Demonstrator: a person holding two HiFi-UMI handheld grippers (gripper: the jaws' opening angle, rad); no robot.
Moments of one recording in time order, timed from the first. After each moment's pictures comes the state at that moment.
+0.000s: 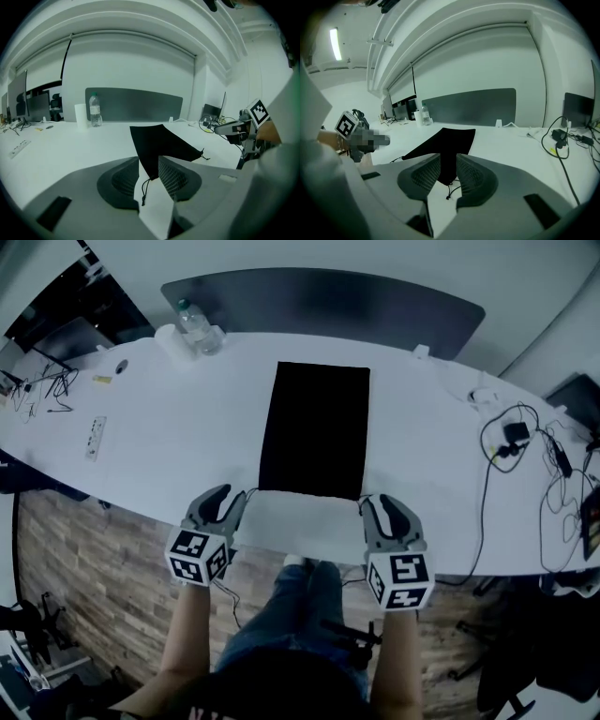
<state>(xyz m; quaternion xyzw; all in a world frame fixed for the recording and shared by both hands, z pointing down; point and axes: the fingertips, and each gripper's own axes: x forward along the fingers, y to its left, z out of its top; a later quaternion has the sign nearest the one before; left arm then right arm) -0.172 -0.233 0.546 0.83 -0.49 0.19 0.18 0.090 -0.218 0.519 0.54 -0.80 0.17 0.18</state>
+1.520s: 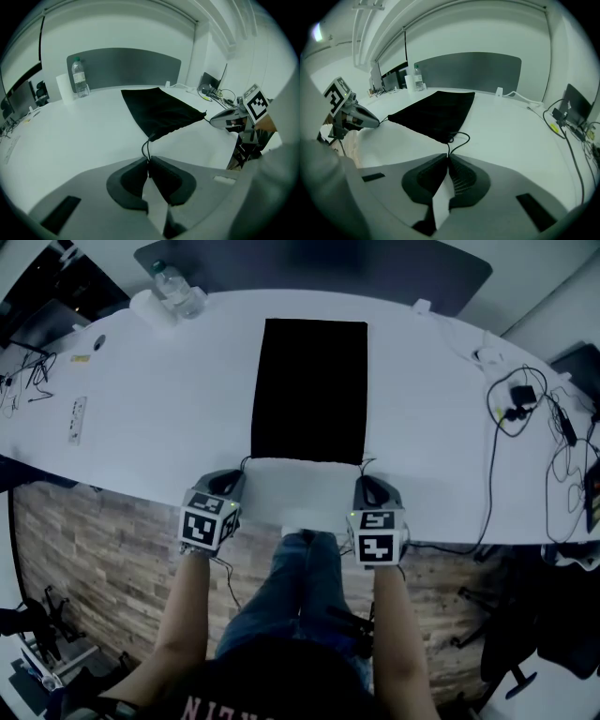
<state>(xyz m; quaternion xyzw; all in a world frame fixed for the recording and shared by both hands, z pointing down) -0.168 -0.215 0.649 0.80 -0.41 0.36 0.25 0.082 -0.199 0.645 0.54 -0.73 0.24 0.33</state>
